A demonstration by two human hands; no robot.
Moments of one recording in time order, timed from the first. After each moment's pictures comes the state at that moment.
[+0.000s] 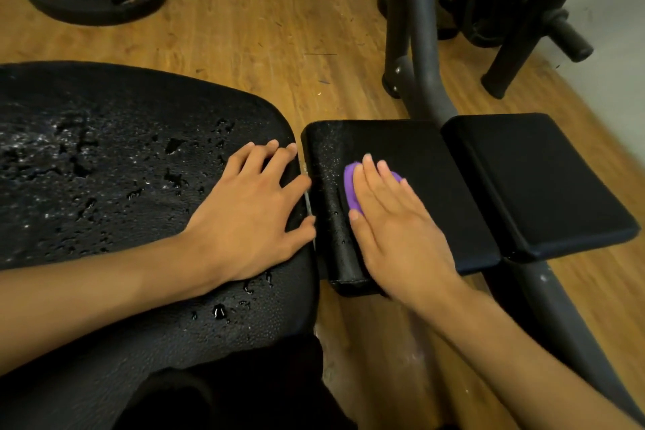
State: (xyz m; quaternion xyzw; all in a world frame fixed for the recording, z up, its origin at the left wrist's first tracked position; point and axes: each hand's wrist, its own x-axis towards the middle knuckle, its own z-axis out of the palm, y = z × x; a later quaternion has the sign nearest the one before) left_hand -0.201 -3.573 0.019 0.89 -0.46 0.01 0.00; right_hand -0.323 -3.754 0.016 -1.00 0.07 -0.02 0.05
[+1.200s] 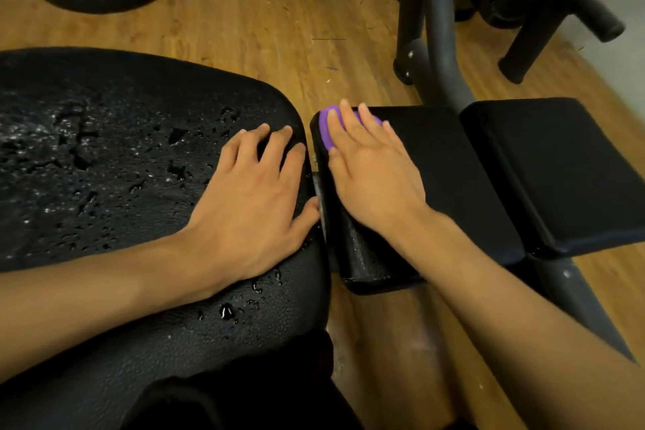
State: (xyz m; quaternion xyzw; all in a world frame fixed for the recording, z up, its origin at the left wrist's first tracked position) left_hand -0.205 -3.573 0.022 0.91 -0.40 0.02 0.01; right_hand -0.247 -3.752 0.015 -0.99 0.09 -0.02 0.07
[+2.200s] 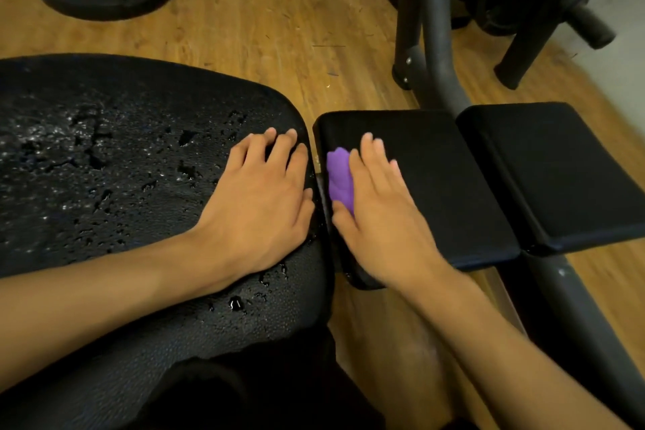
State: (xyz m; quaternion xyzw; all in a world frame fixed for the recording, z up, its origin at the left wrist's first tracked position) left_hand -0.206 -3.573 0.025 0.91 -0.41 0.03 -0.02; right_hand -0.299 -3.723 0.026 -0.99 0.10 -0.01 0.13
